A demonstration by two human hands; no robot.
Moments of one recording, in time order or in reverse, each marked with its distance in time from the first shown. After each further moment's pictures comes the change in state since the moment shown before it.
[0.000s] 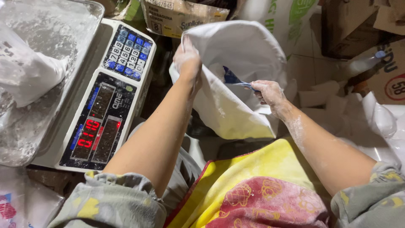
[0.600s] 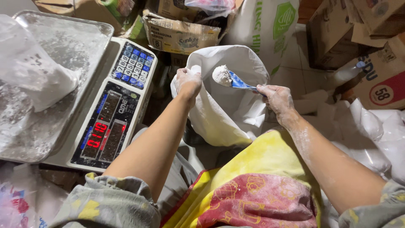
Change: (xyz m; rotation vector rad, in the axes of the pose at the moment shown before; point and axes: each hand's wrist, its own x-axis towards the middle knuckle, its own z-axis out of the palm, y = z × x) left_hand -0.070 0.021 -0.041 0.374 -0.163 -0.058; right_hand -0.061 -0.012 -0.029 0.122 0.152 -0.150
